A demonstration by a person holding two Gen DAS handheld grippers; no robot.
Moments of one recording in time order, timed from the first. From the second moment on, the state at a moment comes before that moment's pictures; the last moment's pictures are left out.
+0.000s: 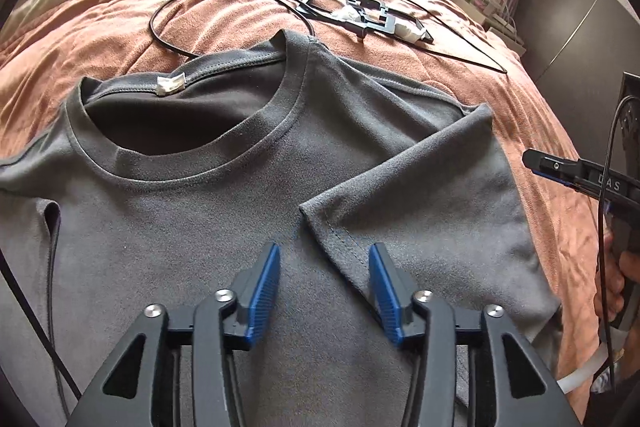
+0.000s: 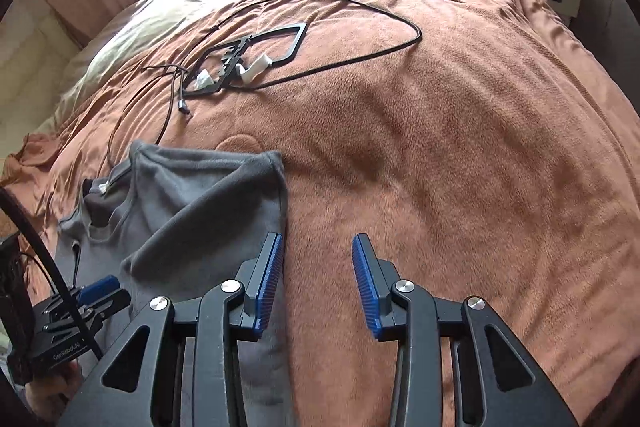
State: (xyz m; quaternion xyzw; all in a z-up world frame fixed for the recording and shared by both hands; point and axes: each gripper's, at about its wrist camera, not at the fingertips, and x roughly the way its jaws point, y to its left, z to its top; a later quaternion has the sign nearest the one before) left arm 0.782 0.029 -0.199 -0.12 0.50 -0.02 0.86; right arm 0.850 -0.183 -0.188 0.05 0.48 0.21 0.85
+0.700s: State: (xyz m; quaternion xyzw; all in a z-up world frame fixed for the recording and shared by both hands) left arm 0.730 -0.059 -0.204 -0.04 0.54 -0.04 0.84; right arm 0.750 -0.181 -0.204 -0.08 0.52 0.20 0.82
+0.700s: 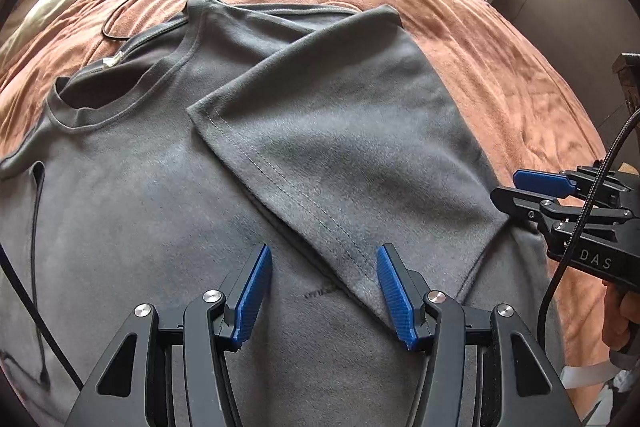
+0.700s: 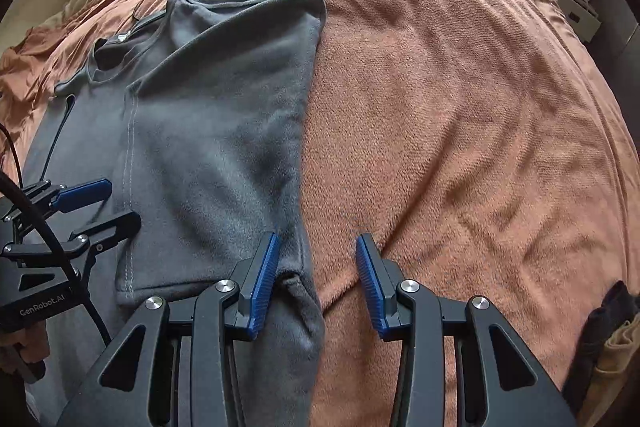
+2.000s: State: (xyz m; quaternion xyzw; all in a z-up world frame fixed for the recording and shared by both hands) left arm 0.508 0.055 -0.008 -0.11 0.44 -0.03 0.89; right arm 0.483 -0.260 0.008 -0.03 0.42 0.15 0.90
